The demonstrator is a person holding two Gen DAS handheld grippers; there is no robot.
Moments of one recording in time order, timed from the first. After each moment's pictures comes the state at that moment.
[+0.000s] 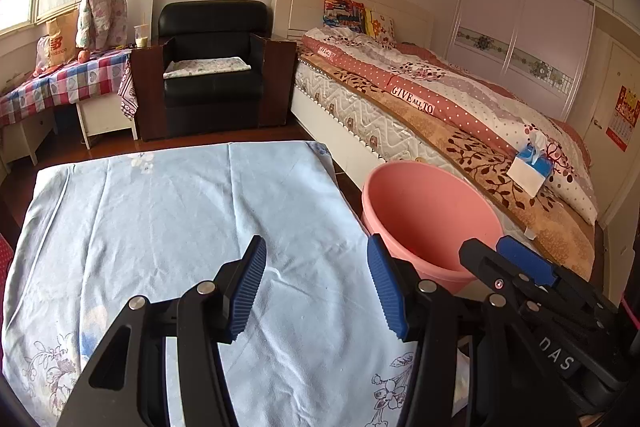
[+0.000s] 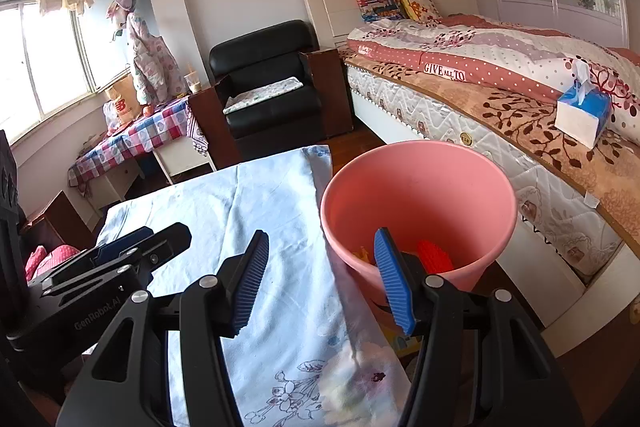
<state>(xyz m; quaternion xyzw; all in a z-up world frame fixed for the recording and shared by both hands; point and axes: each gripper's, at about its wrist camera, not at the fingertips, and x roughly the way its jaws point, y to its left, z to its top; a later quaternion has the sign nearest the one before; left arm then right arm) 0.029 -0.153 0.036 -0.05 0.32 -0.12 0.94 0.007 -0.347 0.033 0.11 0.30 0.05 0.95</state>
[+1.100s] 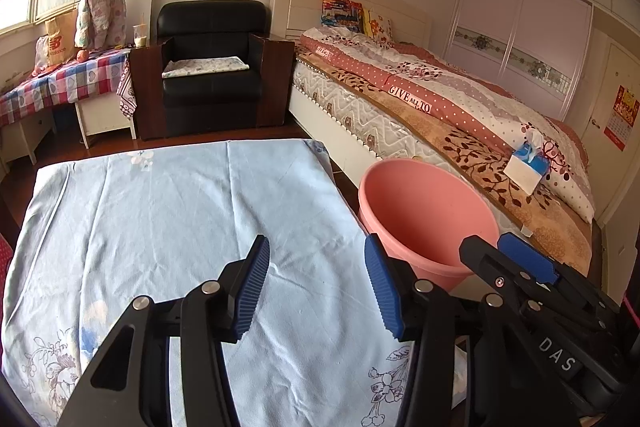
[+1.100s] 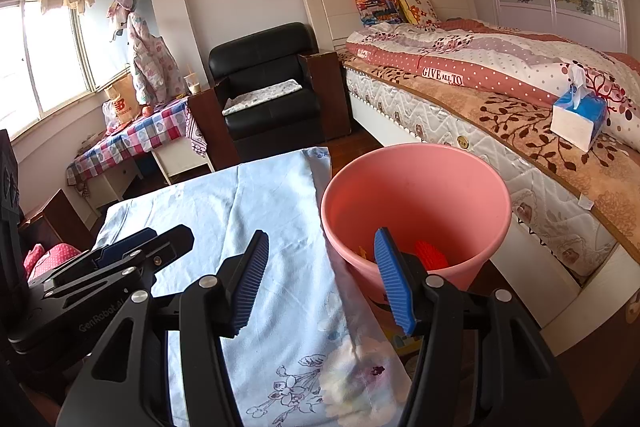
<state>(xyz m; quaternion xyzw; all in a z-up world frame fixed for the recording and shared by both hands) 0.022 -0.154 0.037 -0.05 0.32 -0.13 0.94 0.000 -0.345 0.037 0.11 0.29 0.05 0.95</state>
